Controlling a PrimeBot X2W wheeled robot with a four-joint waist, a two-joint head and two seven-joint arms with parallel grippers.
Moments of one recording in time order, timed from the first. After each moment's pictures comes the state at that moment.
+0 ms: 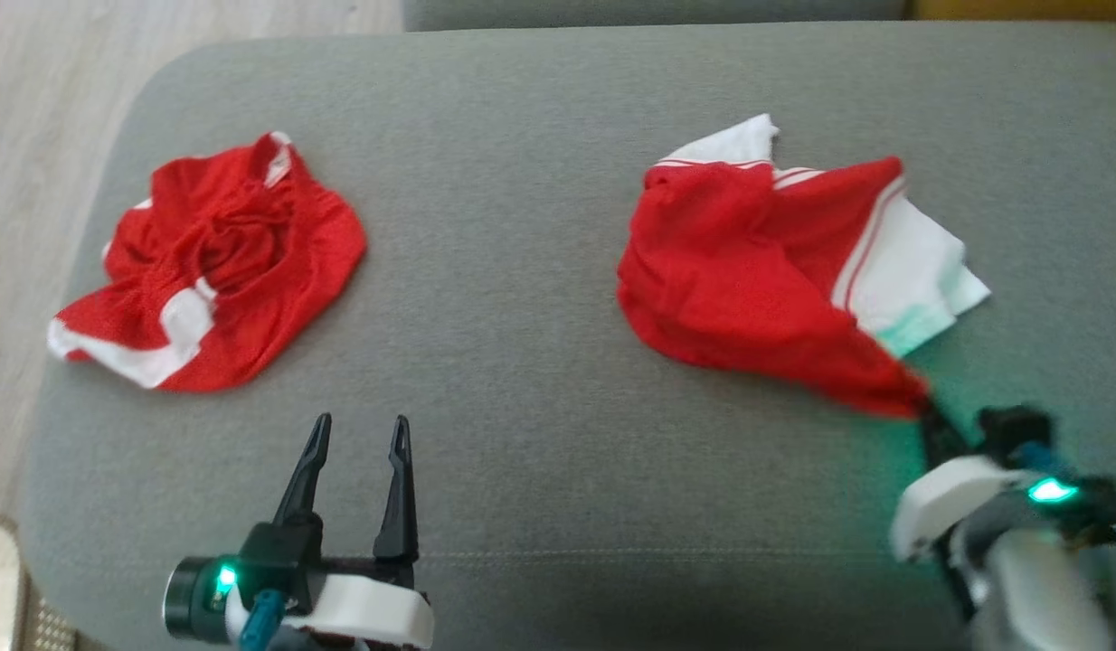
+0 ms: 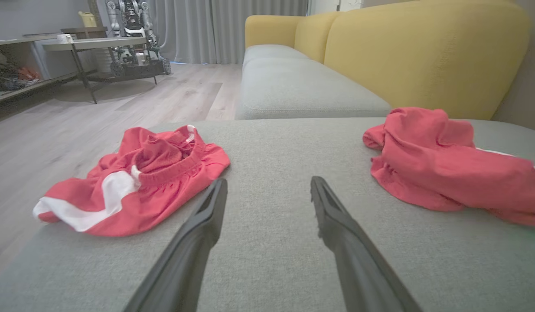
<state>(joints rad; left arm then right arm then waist) 0.12 0.06 -0.29 0.01 -0.08 0.16 -0.25 -0.30 -0.04 -0.26 0.77 -0.17 0.13 -0.26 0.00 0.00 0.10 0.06</state>
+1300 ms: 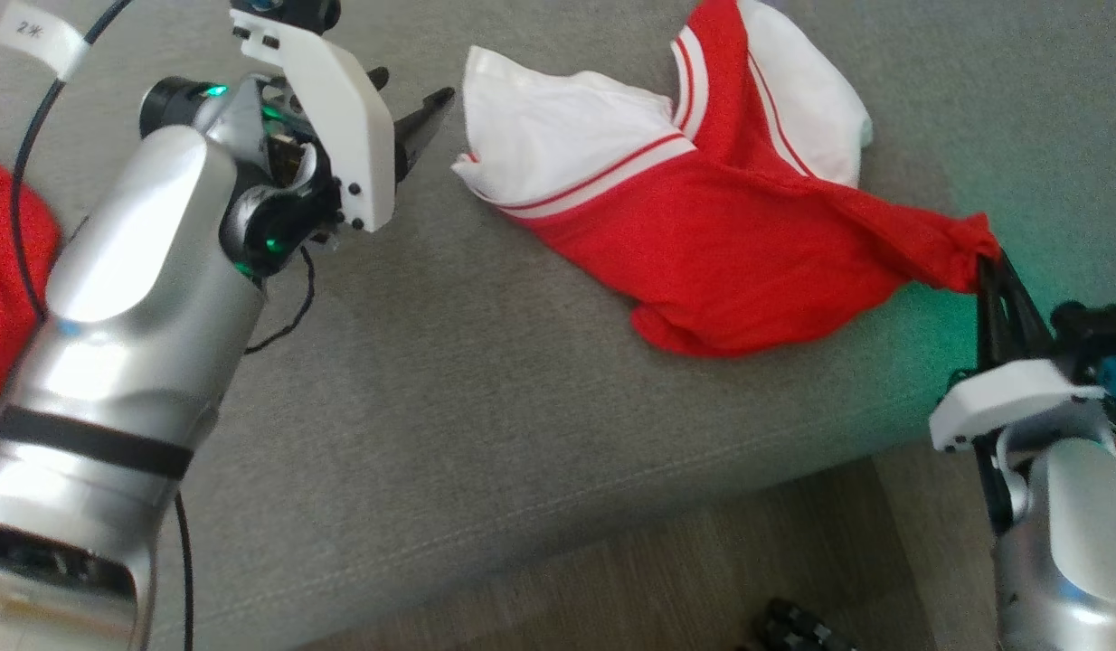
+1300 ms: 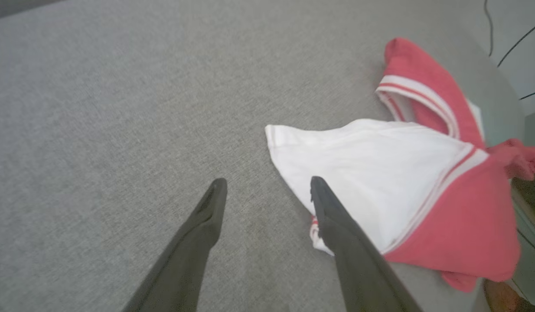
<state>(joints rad) -0.96 0.25 -0.61 0.59 -0.70 -0.12 0.51 -0.35 -0.04 -0.30 0.46 -0.15 0.13 -0.26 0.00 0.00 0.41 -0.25</state>
